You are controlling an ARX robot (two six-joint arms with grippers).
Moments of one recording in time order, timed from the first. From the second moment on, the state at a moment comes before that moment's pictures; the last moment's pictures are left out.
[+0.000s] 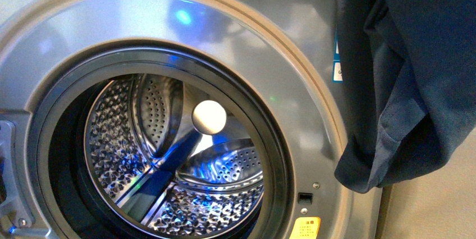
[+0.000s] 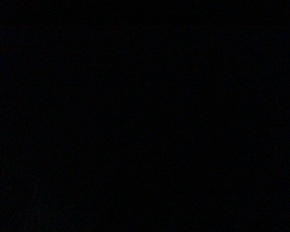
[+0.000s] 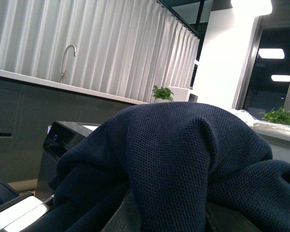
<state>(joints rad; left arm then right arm) -0.61 1.33 1.02 0.88 0.56 -0.08 0.42 1.01 1.25 0.26 -0.30 -0.14</state>
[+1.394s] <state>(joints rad) -0.69 1.38 1.07 0.99 0.15 -0.13 0.42 1.01 1.25 0.26 -0.29 -0.14</state>
